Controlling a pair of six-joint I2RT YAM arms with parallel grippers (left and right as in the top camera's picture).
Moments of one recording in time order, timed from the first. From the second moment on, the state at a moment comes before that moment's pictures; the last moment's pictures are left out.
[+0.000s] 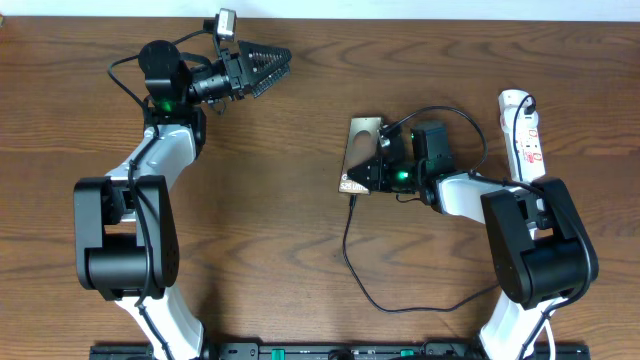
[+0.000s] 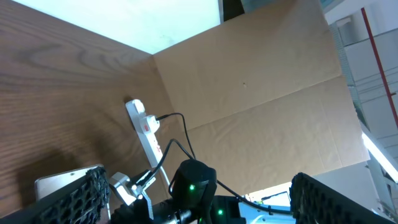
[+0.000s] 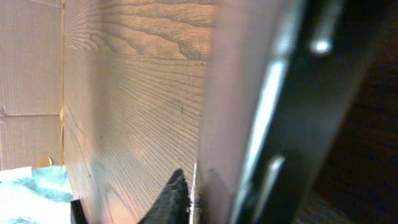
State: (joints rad) left arm 0.02 1.94 1.20 0.87 1.28 -1.27; right arm 0.28 1.94 0.85 0.22 -0.77 0.51
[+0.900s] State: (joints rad) left arm 0.02 1.94 1.20 0.87 1.28 -1.27; right arm 0.28 1.93 1.10 -0.29 -0.60 0.54
